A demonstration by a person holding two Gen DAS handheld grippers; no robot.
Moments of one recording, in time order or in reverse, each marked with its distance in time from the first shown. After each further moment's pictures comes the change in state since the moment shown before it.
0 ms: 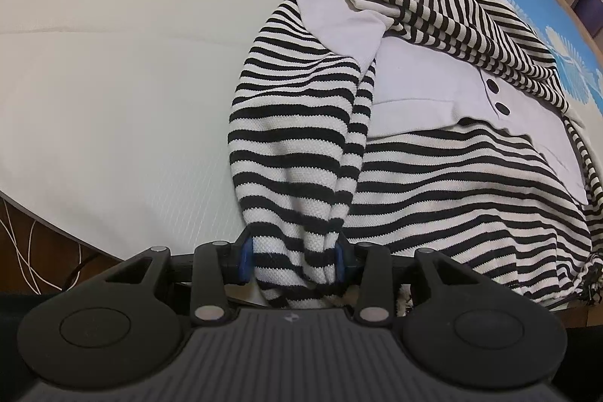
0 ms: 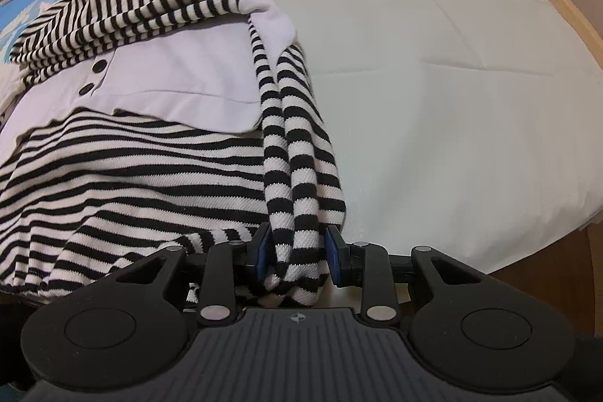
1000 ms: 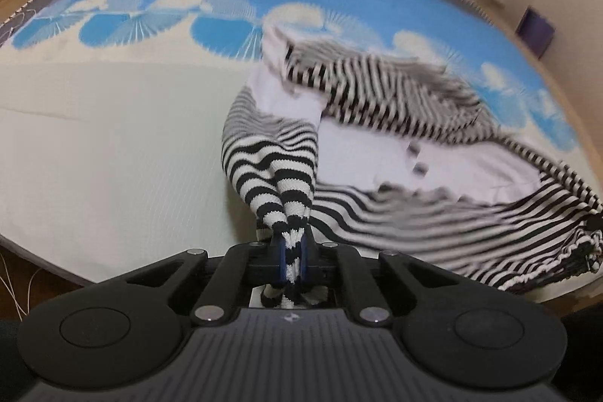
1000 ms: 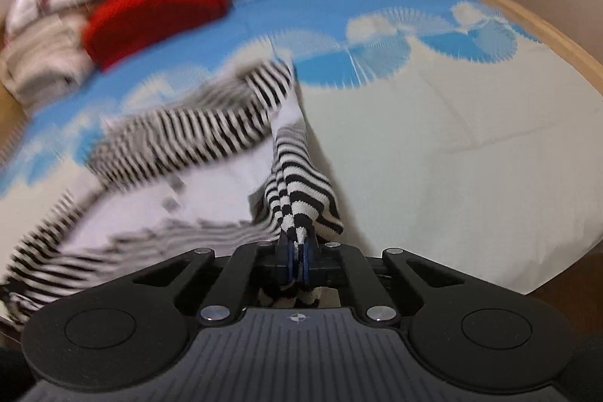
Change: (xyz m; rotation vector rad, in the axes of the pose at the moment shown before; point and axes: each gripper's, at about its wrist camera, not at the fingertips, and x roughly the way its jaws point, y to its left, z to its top) left arm -0.111 -0.018 0.003 0.067 -0.208 -0.114; right arm -0.108 -0.031 0.005 0.126 -0.298 0.223
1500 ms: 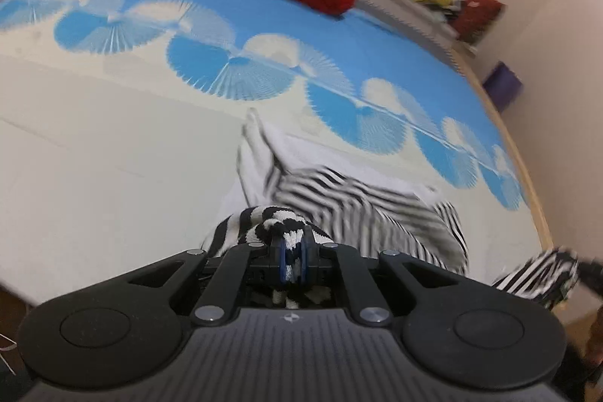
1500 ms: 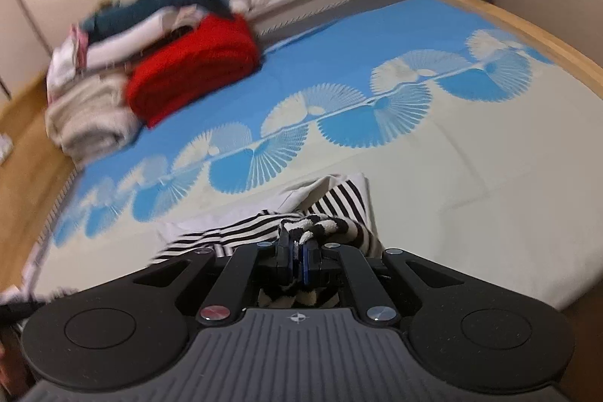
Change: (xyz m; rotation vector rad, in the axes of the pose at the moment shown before) left arm 0.023 0.038 0.087 -0.150 0.015 -0.185; right arm -0.033 -0.014 0.066 0.031 -0.047 0.133
